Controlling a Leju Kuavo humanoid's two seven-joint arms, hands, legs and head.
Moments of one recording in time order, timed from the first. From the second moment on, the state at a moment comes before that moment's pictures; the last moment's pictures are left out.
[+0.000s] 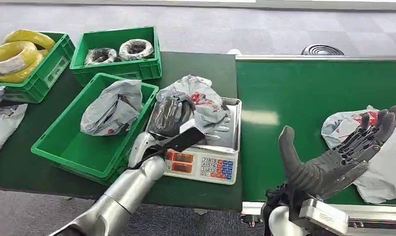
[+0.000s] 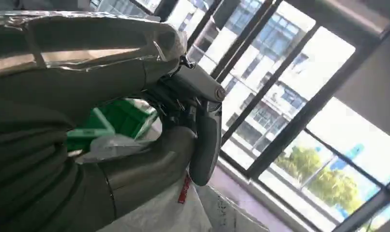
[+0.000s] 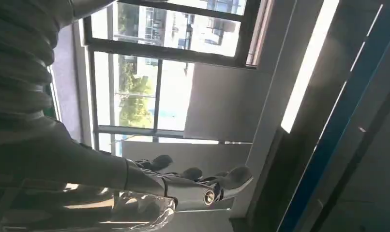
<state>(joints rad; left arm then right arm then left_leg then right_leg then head) -0.67 -0.26 -0.47 -0.93 -0.64 0.53 -0.36 -0.02 0.36 0.17 -1.82 0.64 -0.70 -0.70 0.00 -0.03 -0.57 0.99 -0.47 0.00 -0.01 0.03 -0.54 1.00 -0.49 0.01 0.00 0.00</state>
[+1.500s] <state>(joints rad) -0.77 -0.18 0.09 -0.83 -1.01 0.69 -0.40 0.00 0.35 0.09 -1.82 0.62 -0.70 -0.70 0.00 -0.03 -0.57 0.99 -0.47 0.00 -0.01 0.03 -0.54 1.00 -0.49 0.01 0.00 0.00</state>
